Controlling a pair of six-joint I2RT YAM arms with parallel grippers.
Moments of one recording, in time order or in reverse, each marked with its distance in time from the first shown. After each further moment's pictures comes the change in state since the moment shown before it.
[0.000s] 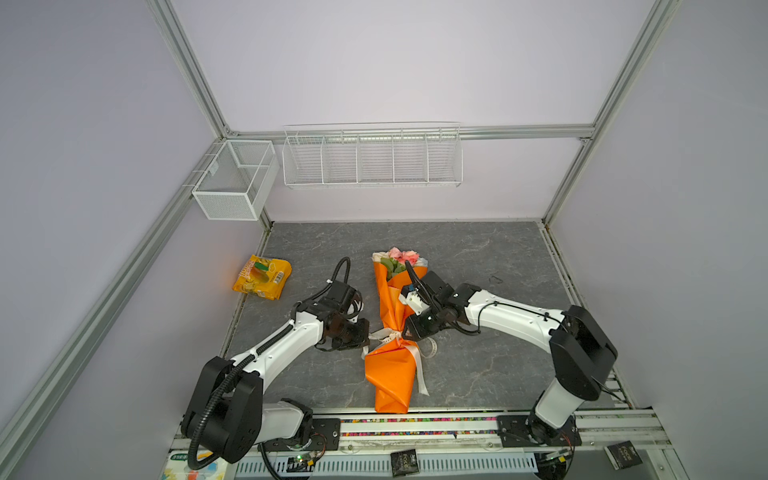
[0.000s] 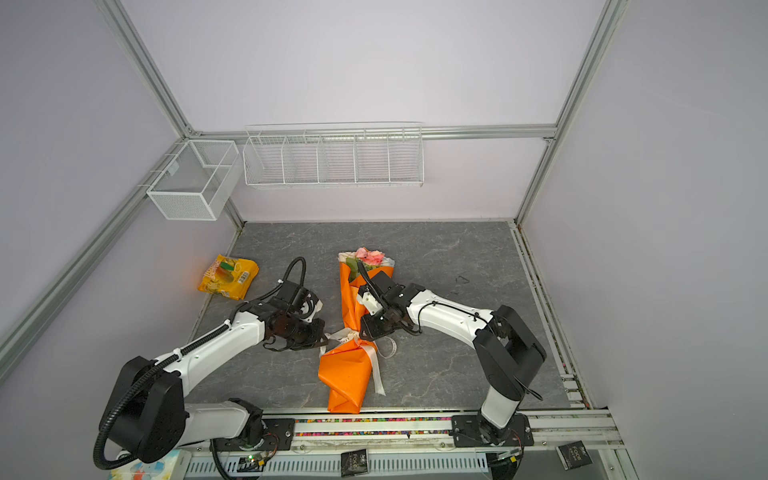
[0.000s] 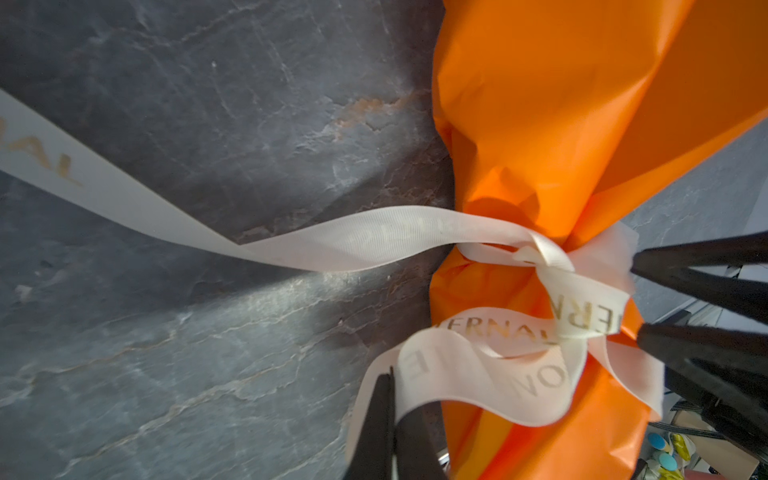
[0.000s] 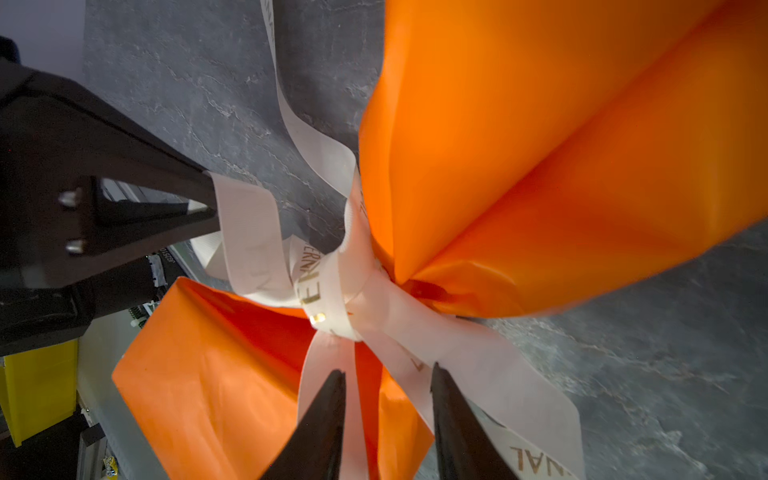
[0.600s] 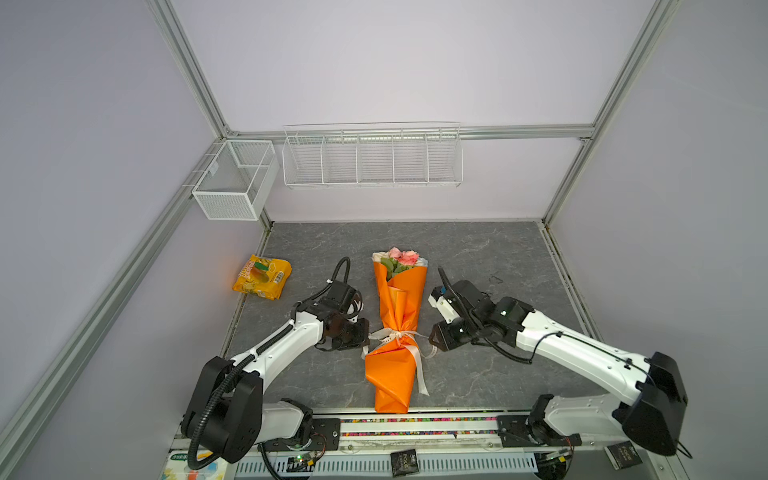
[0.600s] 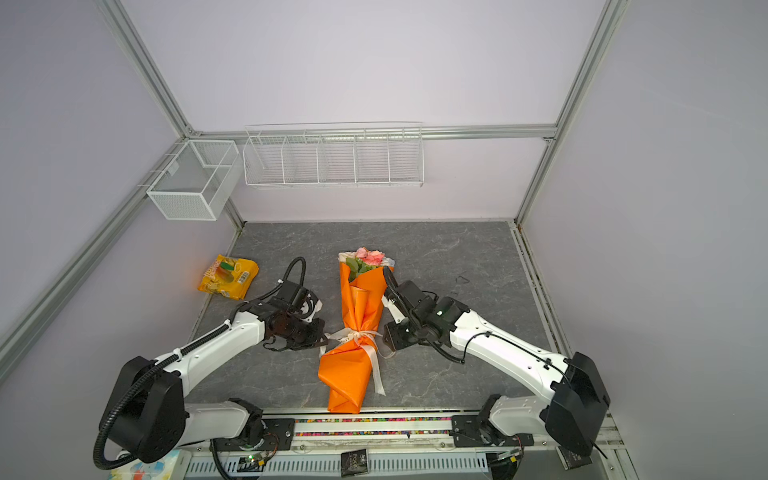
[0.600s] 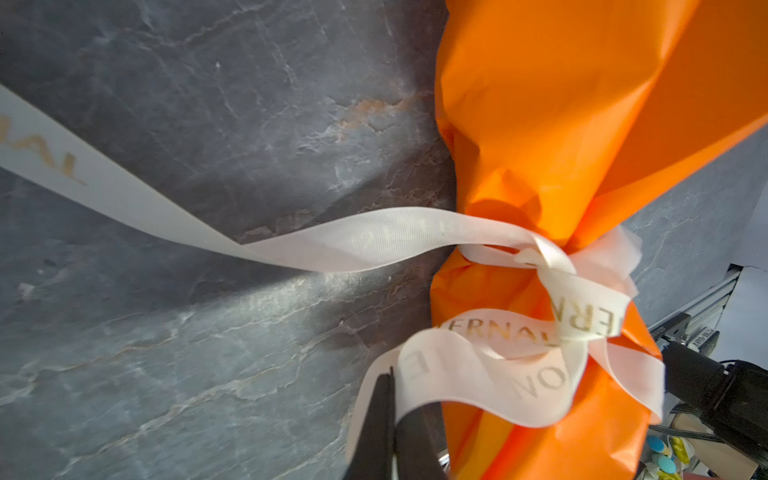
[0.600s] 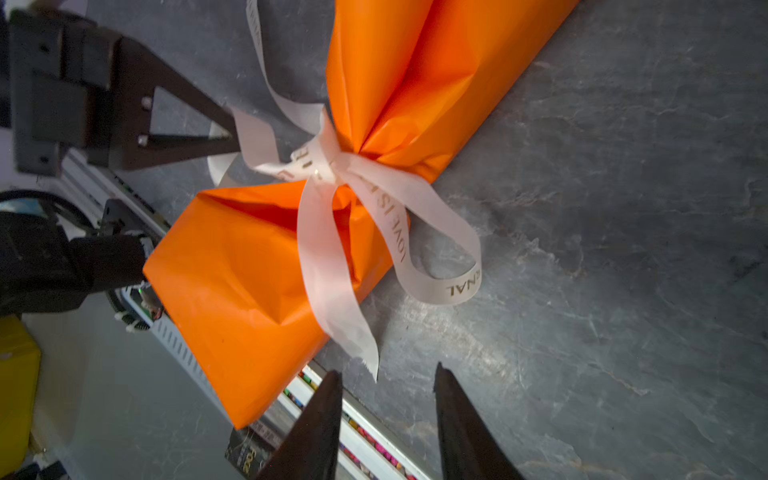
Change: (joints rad) left arm 0.000 0.000 0.000 0.001 -0.004 -0.004; right arm -0.008 -0.356 -0.140 -0.161 0.187 0.070
